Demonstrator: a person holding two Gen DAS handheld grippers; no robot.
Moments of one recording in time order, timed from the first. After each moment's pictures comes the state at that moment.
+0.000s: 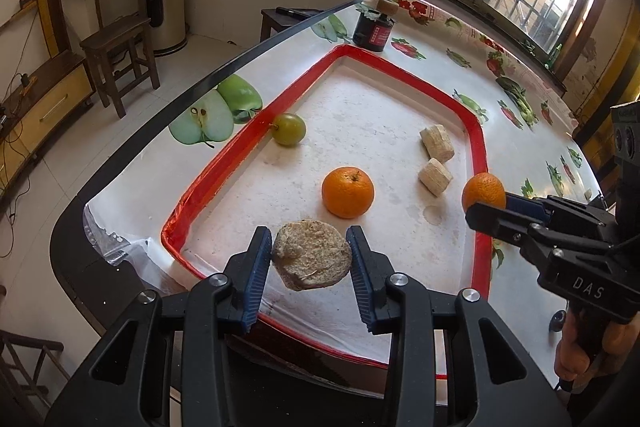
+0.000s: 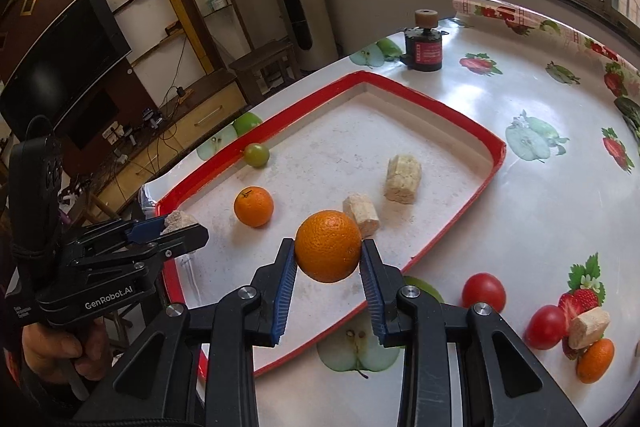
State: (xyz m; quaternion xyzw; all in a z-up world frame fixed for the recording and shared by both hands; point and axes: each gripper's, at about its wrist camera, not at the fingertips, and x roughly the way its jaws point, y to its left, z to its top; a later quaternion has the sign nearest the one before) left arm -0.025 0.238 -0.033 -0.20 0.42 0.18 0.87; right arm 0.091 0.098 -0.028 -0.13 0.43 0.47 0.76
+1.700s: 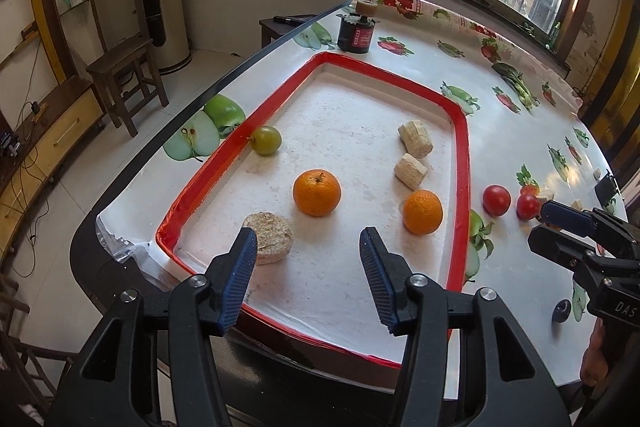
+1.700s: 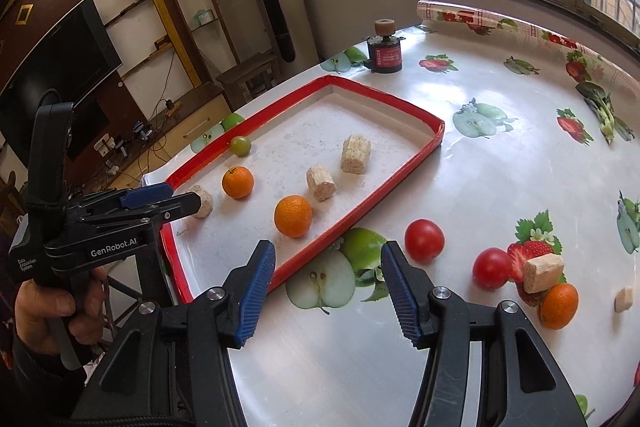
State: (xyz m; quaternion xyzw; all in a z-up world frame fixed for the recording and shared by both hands) left arm -0.023 0.205 -0.010 -0.15 0.42 0.19 0.87; right arm 0.080 0.015 -0.008 -0.10 0.41 0.44 0.79
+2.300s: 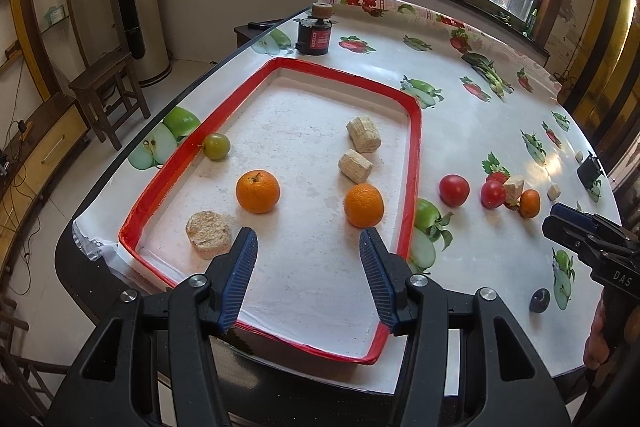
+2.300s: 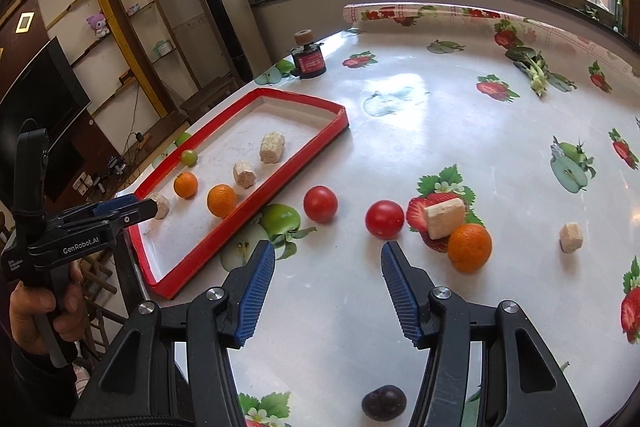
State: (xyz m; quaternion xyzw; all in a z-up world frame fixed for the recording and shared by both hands) left arm -0.013 0.164 0.002 -0.13 0.42 0.16 0.88; right arm 0.101 -0.076 -0.011 -0.05 0.41 0.37 0.83
